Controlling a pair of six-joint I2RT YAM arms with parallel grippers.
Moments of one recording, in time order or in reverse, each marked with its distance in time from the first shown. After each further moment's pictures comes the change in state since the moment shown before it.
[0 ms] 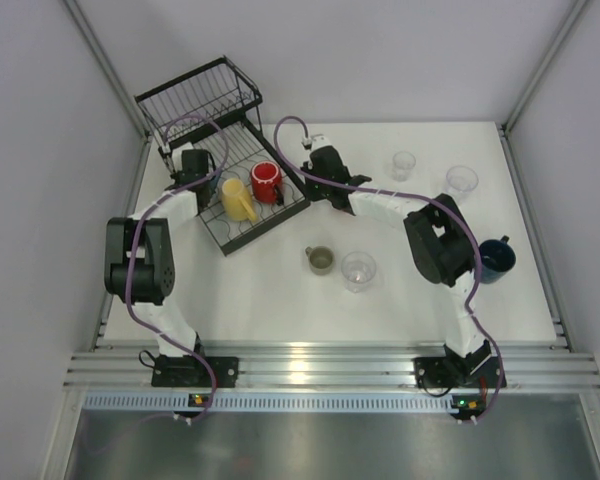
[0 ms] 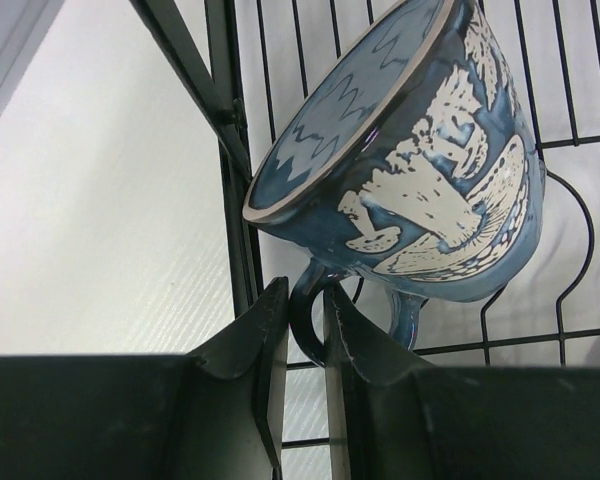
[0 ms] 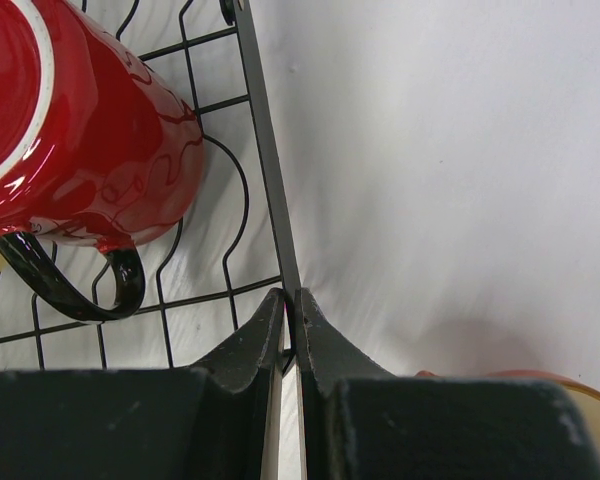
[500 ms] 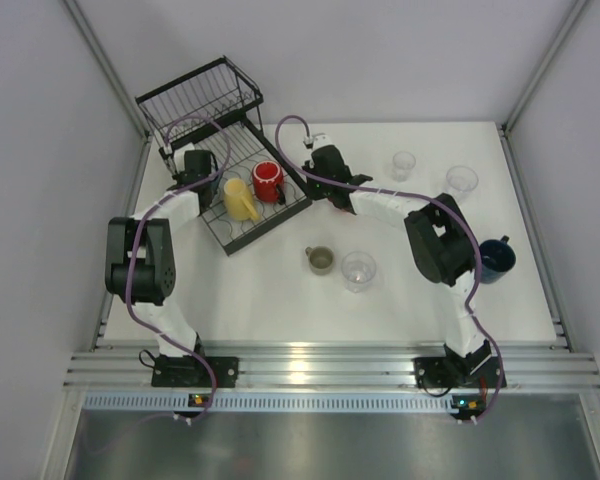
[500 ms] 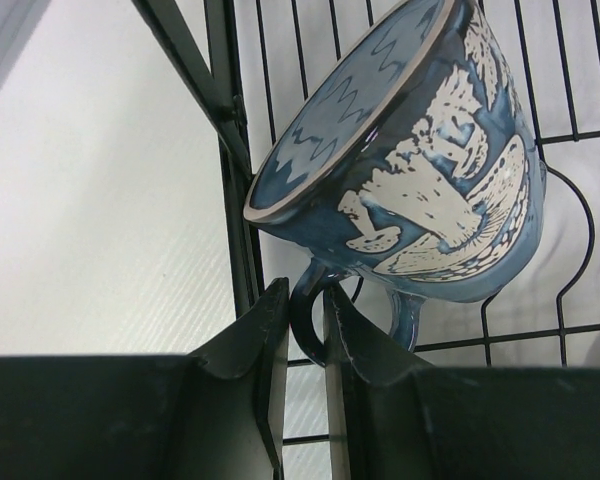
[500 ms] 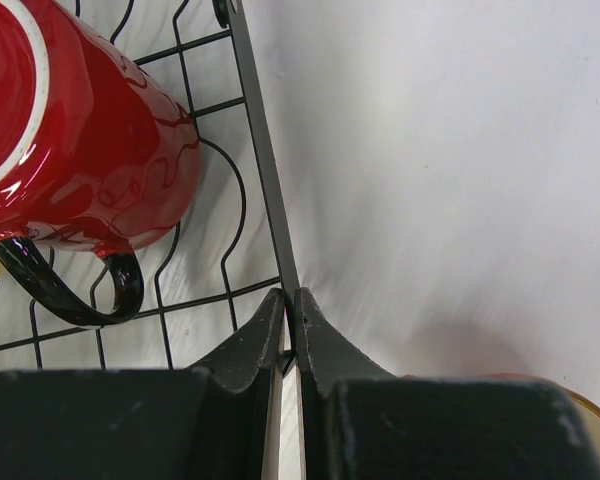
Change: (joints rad) left arm -0.019 0.001 0.002 -0.003 -0.028 -0.011; right arm -0.009 0.002 0.000 0.005 0.002 -0.008
